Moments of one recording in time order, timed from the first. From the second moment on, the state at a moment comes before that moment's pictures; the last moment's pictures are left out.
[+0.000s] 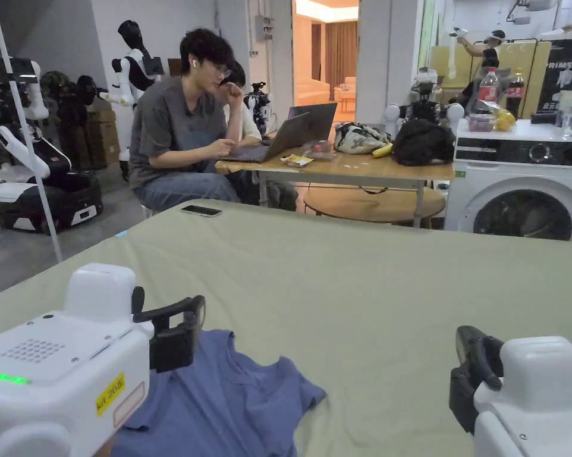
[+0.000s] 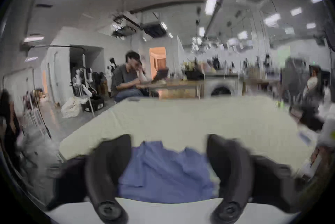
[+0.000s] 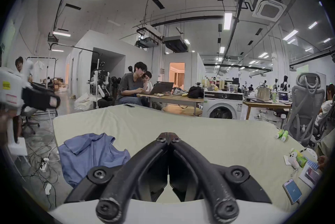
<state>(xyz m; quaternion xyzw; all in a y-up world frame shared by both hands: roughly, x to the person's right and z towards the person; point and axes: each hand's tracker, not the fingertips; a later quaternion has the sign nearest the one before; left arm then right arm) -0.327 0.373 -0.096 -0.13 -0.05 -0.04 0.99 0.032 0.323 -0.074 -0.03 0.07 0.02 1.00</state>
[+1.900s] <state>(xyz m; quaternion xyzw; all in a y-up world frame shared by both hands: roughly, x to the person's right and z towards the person) -0.065 0.295 -0.335 -0.28 -0.34 0.03 0.90 0.154 0.312 -0.033 -0.13 0.03 -0.07 0.99</state>
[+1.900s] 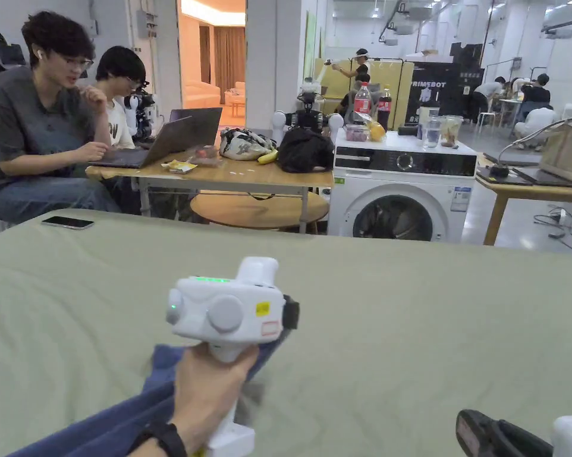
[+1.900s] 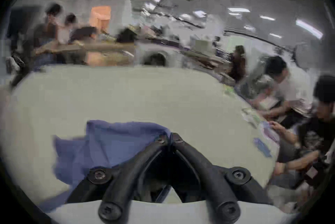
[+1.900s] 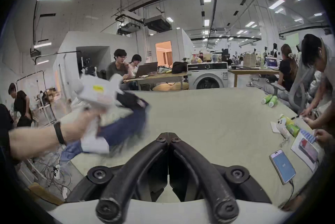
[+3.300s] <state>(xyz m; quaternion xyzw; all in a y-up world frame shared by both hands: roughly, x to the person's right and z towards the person) -0.250 0.327 -0.166 -0.16 -0.24 0.02 0.96 0.173 0.304 -0.045 -0.14 0.00 -0.05 0.99</state>
